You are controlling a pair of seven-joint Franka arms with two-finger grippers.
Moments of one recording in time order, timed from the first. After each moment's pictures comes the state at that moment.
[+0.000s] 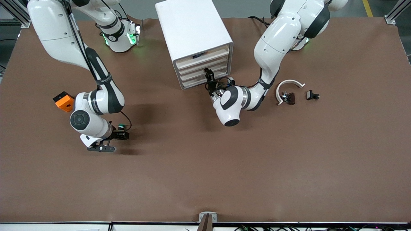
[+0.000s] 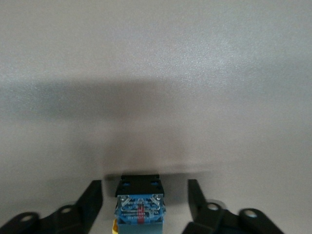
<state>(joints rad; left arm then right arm) -0.60 0.95 -0.13 -1.48 -0.90 1.52 -2.21 0.15 0.58 -0.03 -1.92 -0.02 2.44 0.19</state>
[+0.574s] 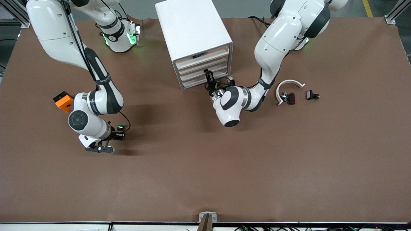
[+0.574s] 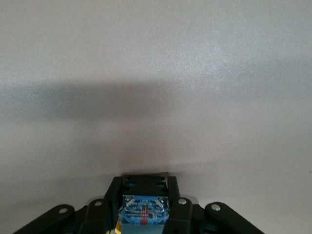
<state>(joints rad) -0.59 0.95 -0.13 -1.47 -0.91 1.50 -2.25 0.14 0.58 -0.03 -1.91 -0.02 2.44 0.19</state>
